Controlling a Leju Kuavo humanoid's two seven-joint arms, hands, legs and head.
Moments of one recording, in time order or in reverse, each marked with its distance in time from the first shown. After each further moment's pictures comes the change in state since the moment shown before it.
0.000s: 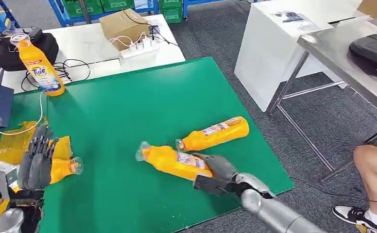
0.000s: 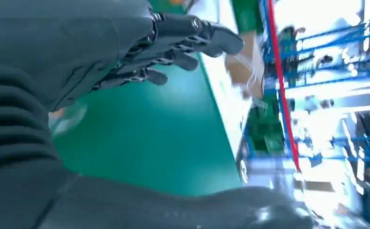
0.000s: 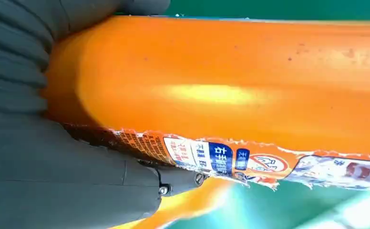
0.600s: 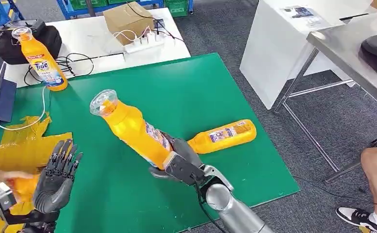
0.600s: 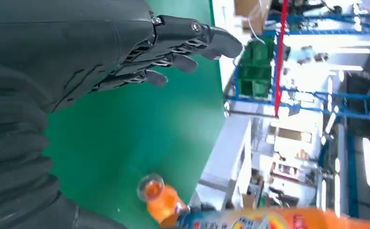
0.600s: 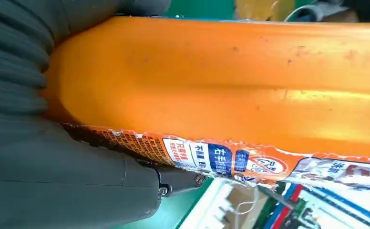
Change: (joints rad) left arm 0.157 -0.086 -0.075 -0.203 0.177 -0.146 0.119; right arm 0.020 0.299 -0.179 -0.150 -0.028 0.064 -0.030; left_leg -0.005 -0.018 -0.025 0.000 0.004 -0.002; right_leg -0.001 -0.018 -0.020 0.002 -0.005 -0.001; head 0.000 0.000
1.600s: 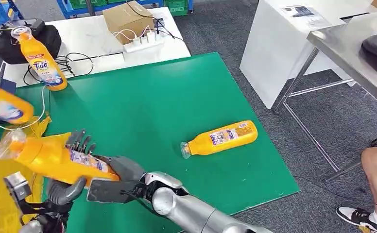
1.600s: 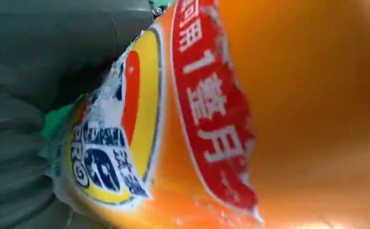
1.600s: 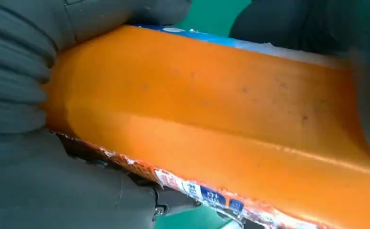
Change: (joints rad) left arm -0.054 0.029 -0.165 -0.003 -0.005 0.062 0.000; right arm -0.247 0.257 0.346 0.433 0.068 0.079 0.072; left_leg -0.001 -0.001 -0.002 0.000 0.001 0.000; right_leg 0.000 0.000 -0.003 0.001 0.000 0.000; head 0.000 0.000
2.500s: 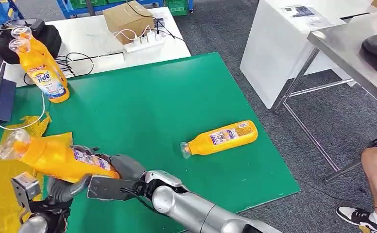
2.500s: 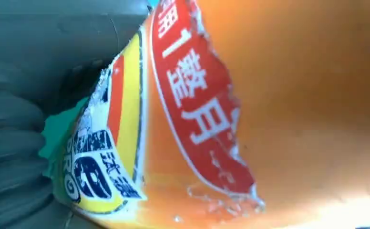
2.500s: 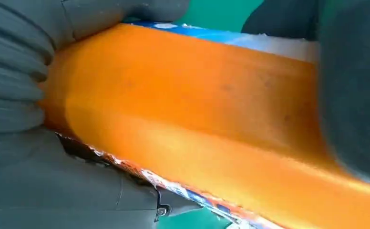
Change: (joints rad) left arm -0.037 0.008 -0.004 0.015 -0.257 0.170 -0.106; right arm -0.036 -0.018 0.054 0.035 -0.081 -0.083 0.012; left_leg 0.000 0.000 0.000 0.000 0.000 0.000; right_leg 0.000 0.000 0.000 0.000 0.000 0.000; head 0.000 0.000
